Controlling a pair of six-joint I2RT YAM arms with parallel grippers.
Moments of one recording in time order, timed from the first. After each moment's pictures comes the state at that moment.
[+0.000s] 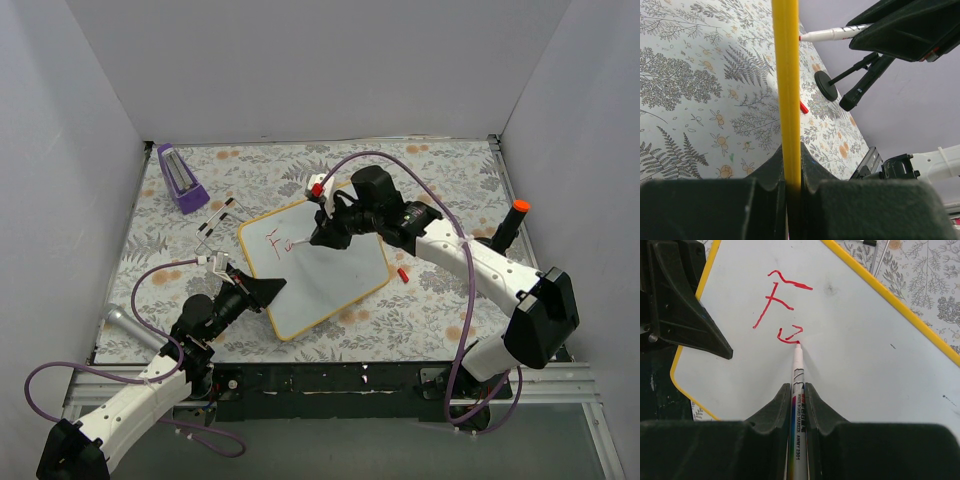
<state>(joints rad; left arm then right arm) -0.59 0.44 0.02 0.46 0.16 -0.84 0.78 1.48 1.27 -0.35 -0.54 -0.24</state>
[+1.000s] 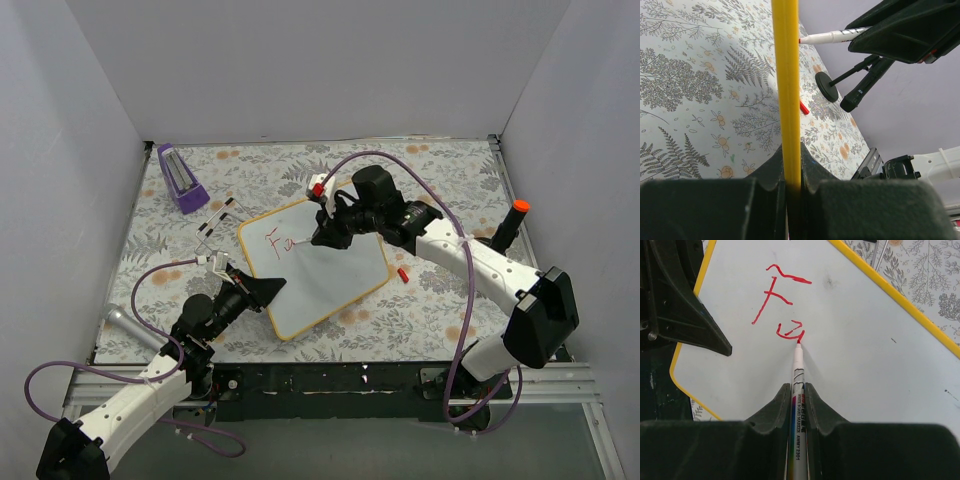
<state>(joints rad) -0.58 0.45 0.02 0.46 0.15 -0.84 0.77 1.49 1.28 -0.35 -0.54 -0.24</state>
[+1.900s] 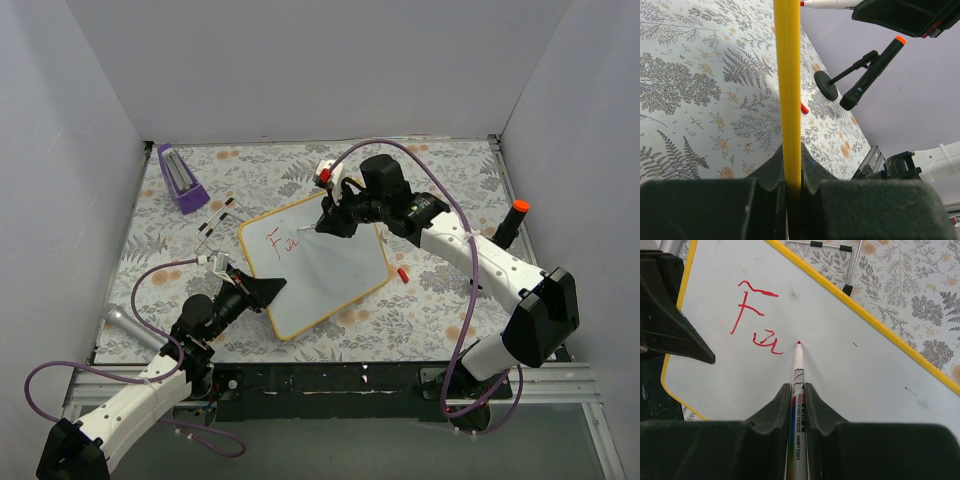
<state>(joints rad) -0.58 0.45 0.02 0.47 0.17 -0.82 0.72 1.48 1.32 -0.38 -0.54 -0.23</state>
